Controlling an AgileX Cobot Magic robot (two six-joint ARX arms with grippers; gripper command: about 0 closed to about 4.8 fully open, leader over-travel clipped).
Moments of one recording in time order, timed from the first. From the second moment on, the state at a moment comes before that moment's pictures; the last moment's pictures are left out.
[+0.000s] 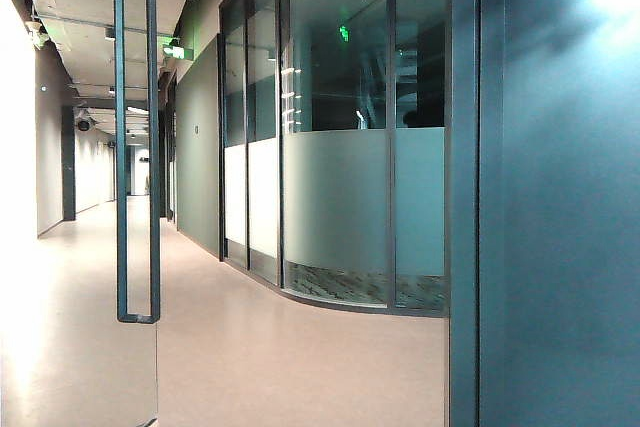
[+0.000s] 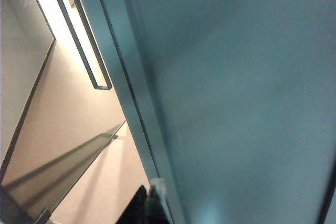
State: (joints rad) left arm 0.00 0.16 0.47 -0.37 -0.12 -0.07; right arm 0.14 0.49 0.84 -0.44 -0.11 0.18
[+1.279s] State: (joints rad) left arm -0.08 0.00 0.01 0.00 -0.06 -0.11; right arm 0.14 0.49 0.84 -0.44 -0.11 0.18
